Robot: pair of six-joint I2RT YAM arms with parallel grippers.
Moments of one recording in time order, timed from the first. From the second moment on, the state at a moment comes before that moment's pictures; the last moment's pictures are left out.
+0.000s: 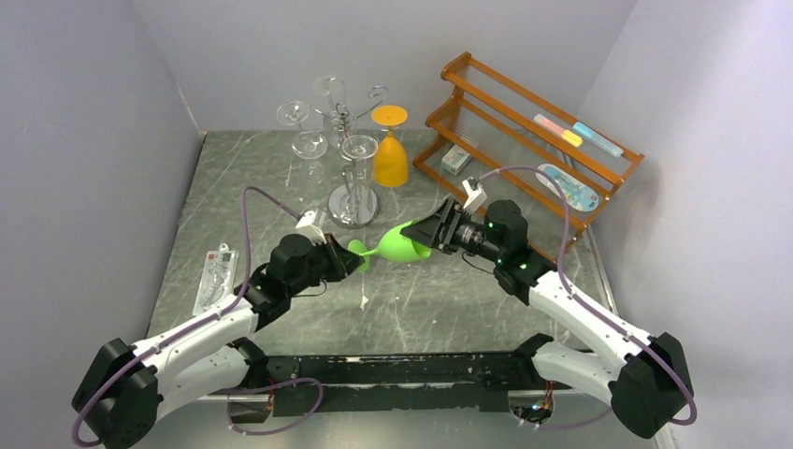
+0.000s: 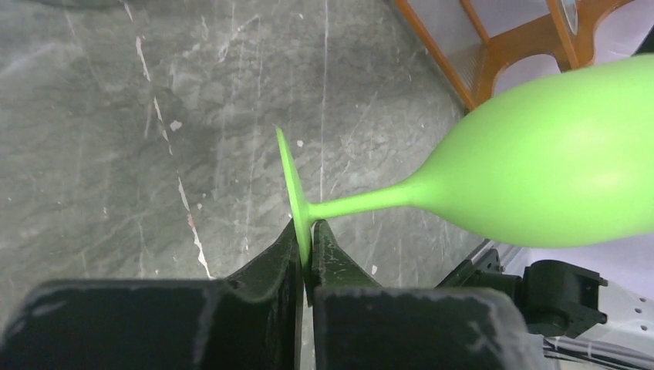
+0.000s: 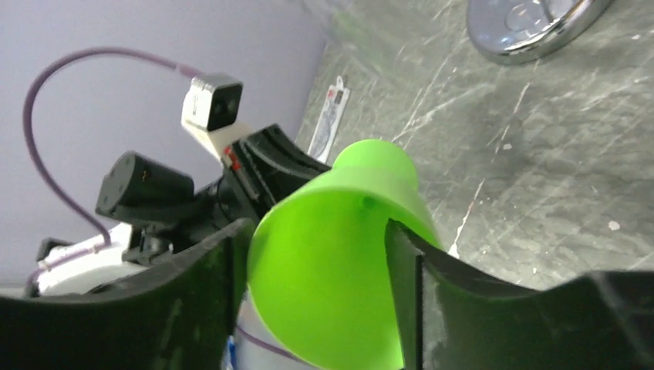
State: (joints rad) left arm -0.69 0.95 0.41 0.17 0.05 -0.81; right arm 0.56 1.01 0.62 0.21 -0.43 0.96
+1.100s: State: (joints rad) left arm -0.89 0.89 0.74 -0.04 -0.30 -0.23; right arm 0.55 0.83 1.08 -0.37 -0.14 0.71
